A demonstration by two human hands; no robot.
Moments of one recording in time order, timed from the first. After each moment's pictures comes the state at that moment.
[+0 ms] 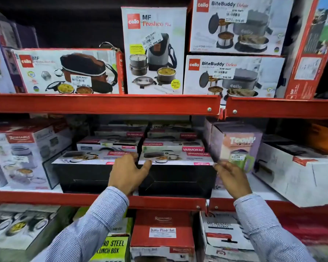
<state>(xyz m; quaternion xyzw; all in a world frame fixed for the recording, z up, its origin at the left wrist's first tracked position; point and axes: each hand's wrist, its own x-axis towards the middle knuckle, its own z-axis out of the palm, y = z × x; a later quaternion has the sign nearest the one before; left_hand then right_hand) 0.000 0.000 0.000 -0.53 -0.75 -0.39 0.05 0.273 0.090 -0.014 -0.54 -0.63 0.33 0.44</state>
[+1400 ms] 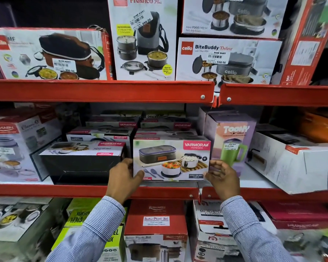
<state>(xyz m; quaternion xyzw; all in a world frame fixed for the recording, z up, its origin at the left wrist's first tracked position) 0.014 -0.012 -0.037 -0.52 -0.74 -0.42 -0.06 0.281 0.098 -0.074 -0.48 -0.59 0.38 0.53</state>
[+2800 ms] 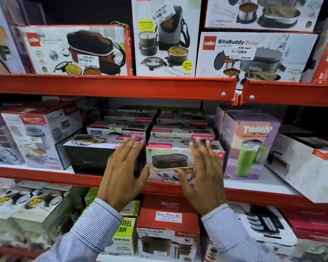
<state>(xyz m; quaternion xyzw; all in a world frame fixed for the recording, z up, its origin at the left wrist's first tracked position) 0.005 -0.067 -0.016 -0.60 -0.71 -0.34 0.16 0.201 0.022 -0.041 -0.40 -0.81 -0.03 0.44</state>
